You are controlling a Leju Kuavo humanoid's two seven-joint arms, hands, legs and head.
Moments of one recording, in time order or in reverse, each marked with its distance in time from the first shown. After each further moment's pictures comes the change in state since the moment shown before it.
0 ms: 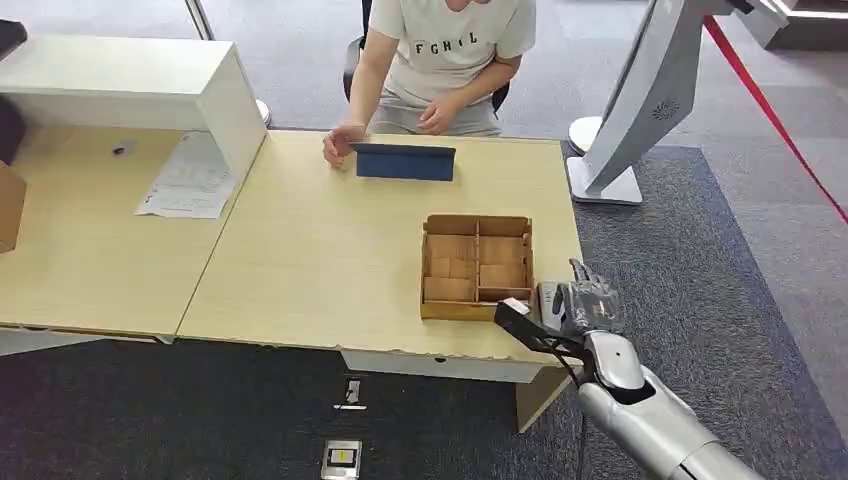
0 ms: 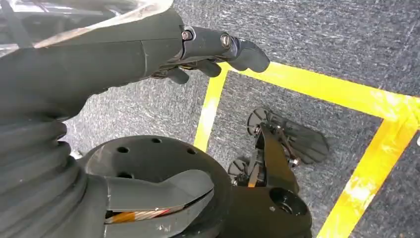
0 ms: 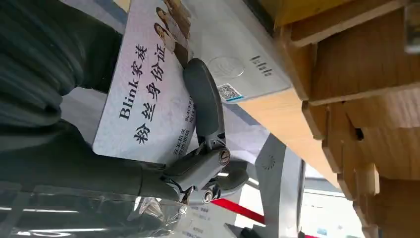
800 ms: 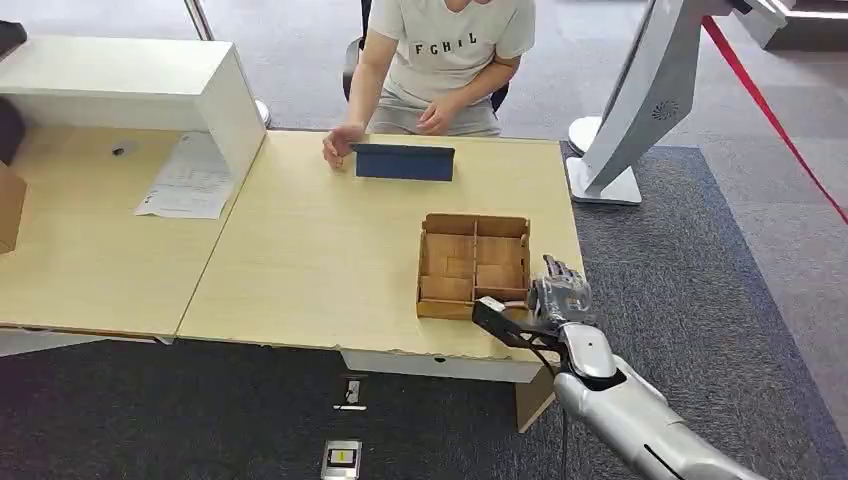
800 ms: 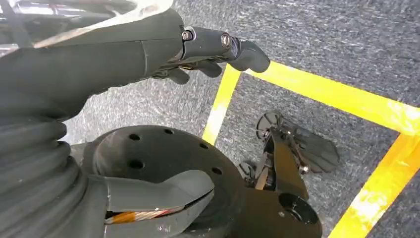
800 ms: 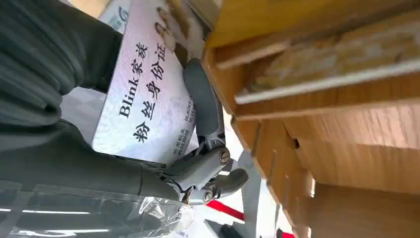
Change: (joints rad) left arm 0.006 -0.043 0.056 -0.009 0.000 0.102 0.015; right arm -0.084 0.123 0.061 0.181 0.006 -0.034 -0.063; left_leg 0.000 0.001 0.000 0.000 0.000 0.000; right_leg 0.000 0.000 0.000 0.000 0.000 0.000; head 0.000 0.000
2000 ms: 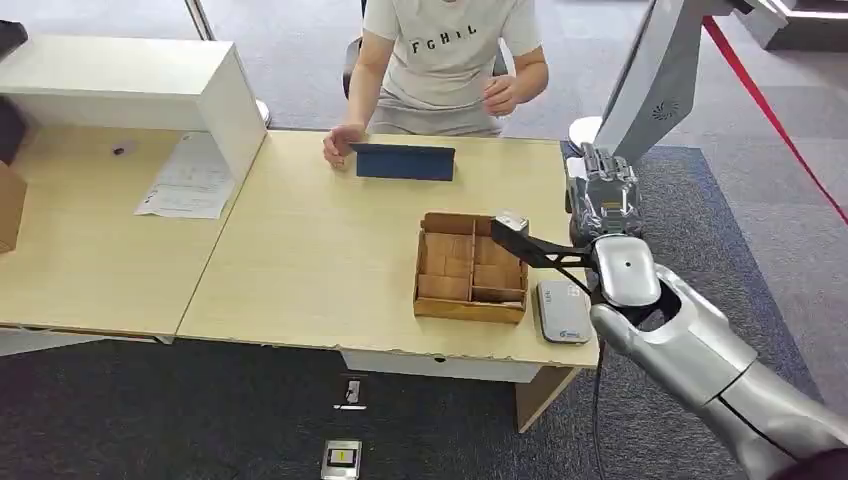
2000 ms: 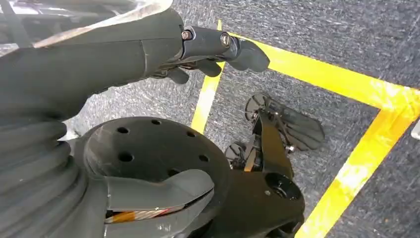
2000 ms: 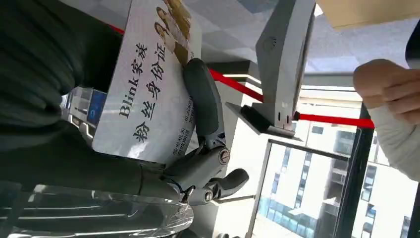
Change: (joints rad) left arm 0.008 0.026 0.041 0.006 -0.038 -0.139 -0.024; right arm -0.219 -0.178 0.011 -0.435 0.177 0.270 0.230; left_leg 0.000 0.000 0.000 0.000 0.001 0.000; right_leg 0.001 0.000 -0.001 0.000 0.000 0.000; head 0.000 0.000
